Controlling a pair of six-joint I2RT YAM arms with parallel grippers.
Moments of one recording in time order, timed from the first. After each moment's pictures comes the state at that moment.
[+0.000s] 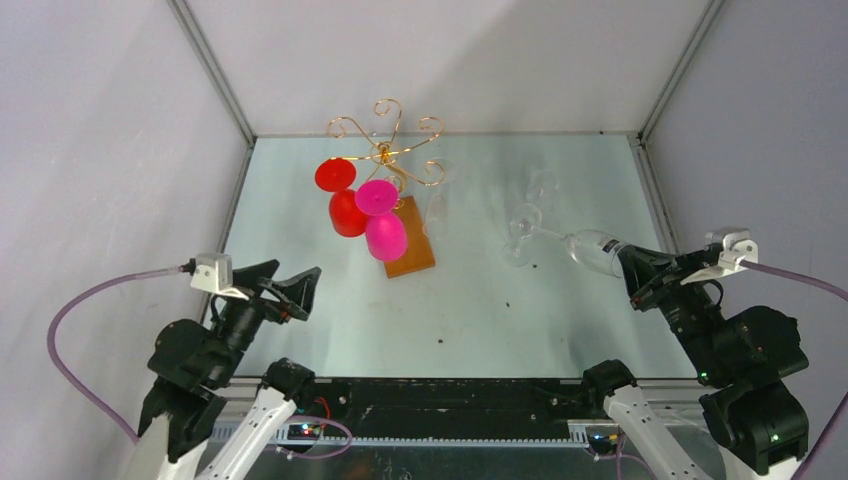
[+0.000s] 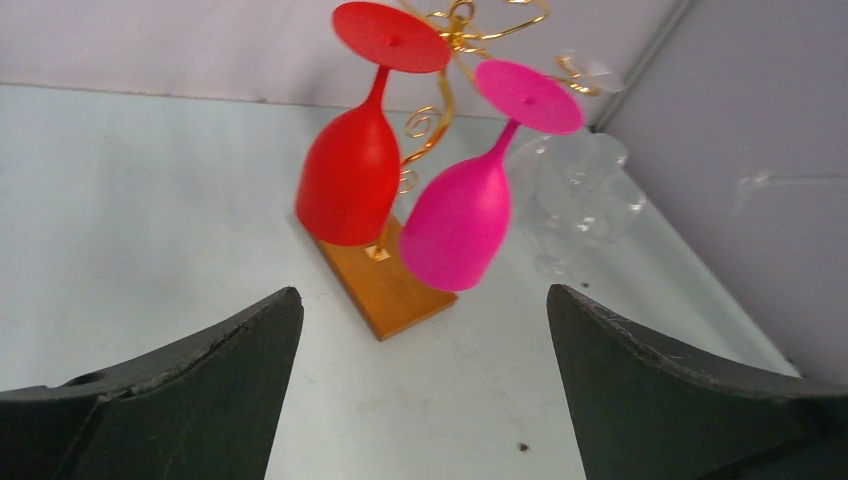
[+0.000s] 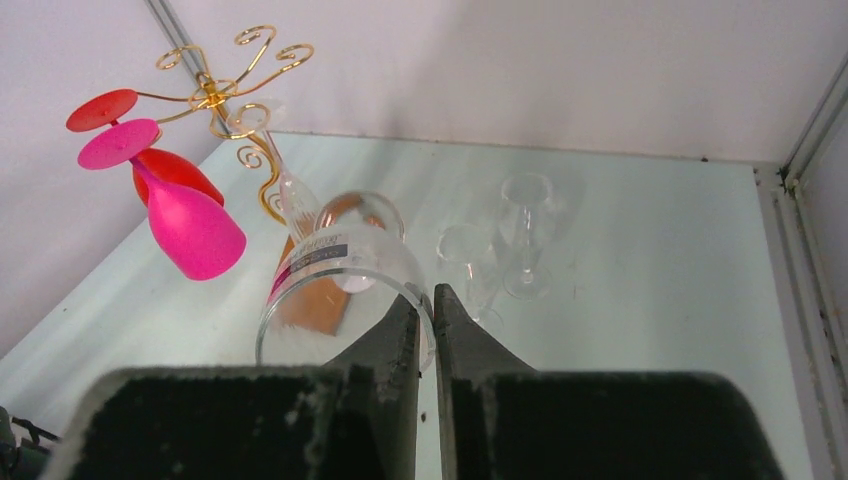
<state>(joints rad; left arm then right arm) -0.44 0.20 0.90 -0.68 -0.11 -0.29 0.33 0.41 1.21 -0.77 0.00 0.19</state>
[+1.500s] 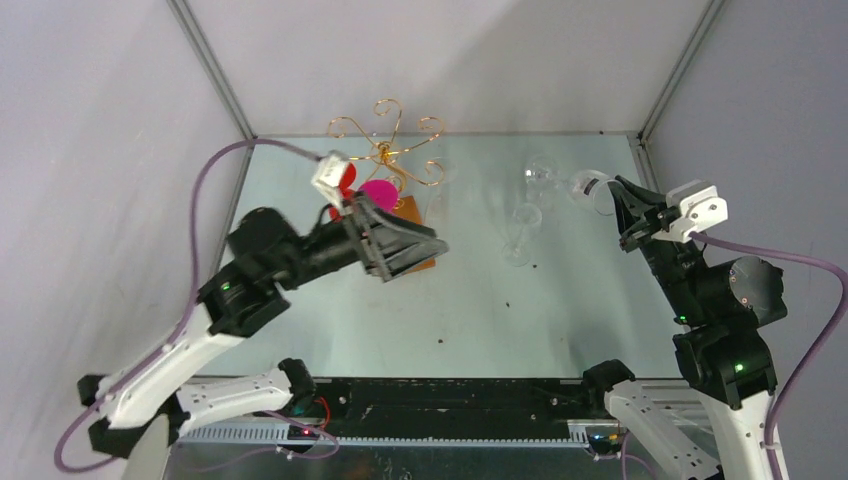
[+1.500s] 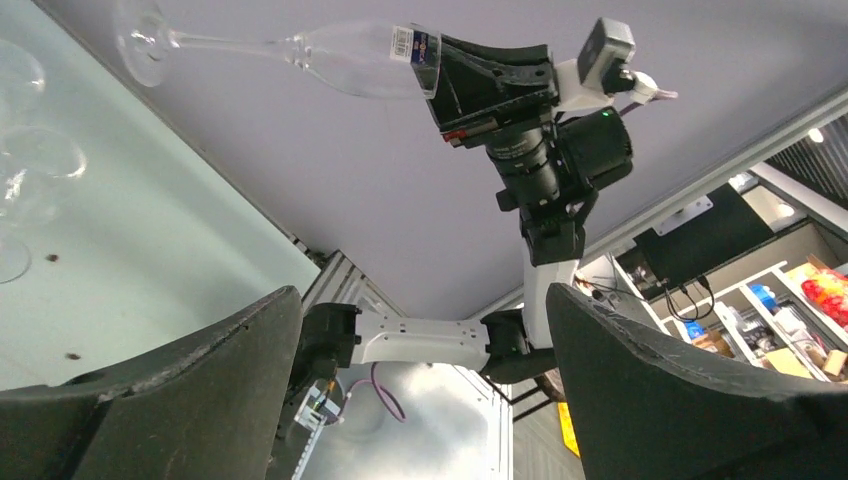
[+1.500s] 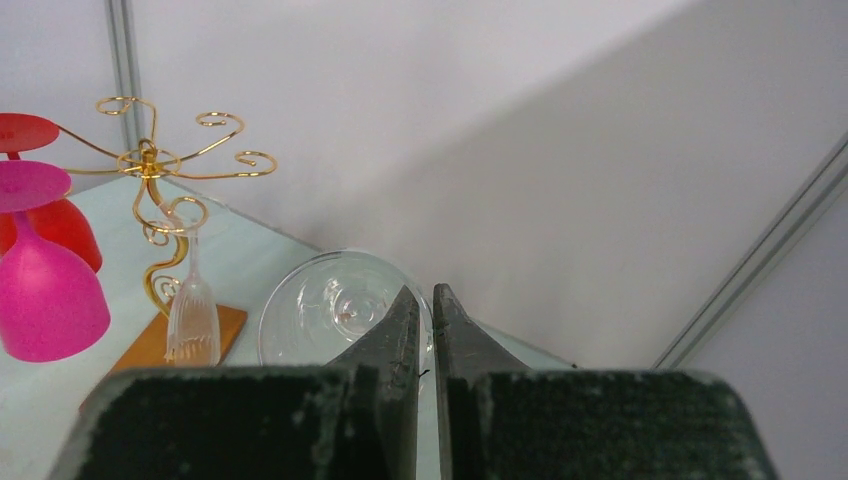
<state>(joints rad) -0.92 0.84 1.23 -0.23 0.26 -0.86 0.35 0.59 1.18 -0.32 -0.08 -0.23</state>
